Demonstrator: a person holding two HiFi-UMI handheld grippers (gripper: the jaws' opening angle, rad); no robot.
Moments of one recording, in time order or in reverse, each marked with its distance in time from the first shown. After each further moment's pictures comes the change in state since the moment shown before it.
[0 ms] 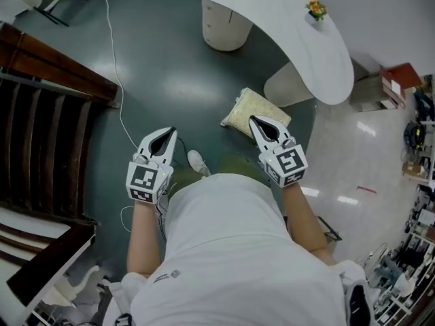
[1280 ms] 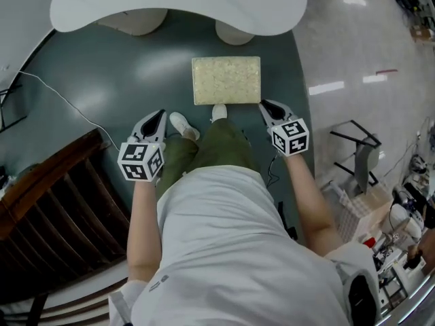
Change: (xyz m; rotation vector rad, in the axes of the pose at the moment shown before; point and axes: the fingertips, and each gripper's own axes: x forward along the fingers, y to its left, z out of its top) left arm 0.281 -0.088 -0.016 0.008 0.419 -0.367; right arm -0.107 -0.180 -0.281 0.634 0.260 -0.443
